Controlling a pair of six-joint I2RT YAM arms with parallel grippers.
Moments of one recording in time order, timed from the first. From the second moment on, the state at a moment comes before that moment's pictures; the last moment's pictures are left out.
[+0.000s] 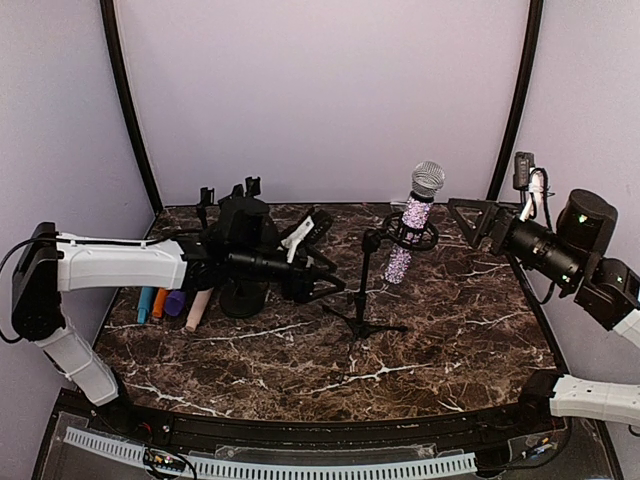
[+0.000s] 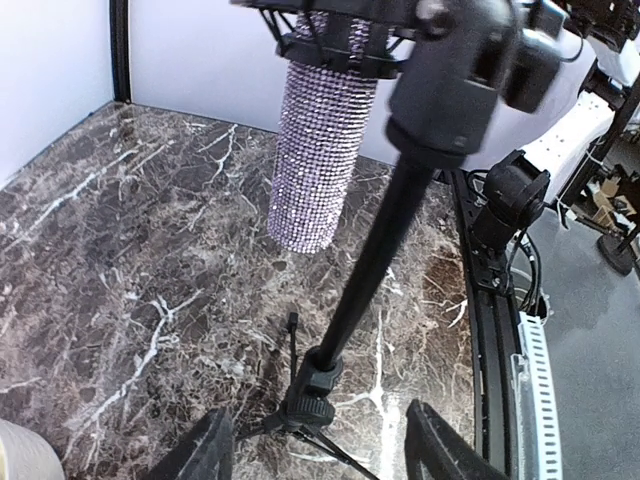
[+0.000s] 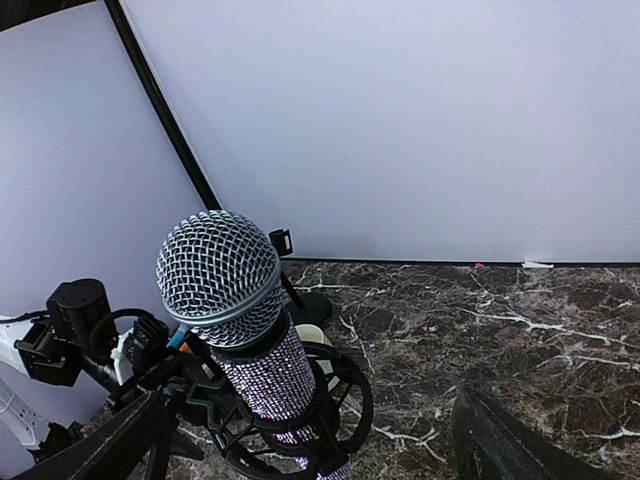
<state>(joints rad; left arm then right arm) -0.86 1.63 1.10 0.08 0.56 -0.03 0.73 0.67 0.84 -0.22 0.11 0.37</state>
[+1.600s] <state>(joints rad) -1.10 1.71 0.98 0.32 -0.09 0.66 0.73 0.69 0.84 -0.22 0.11 0.37</state>
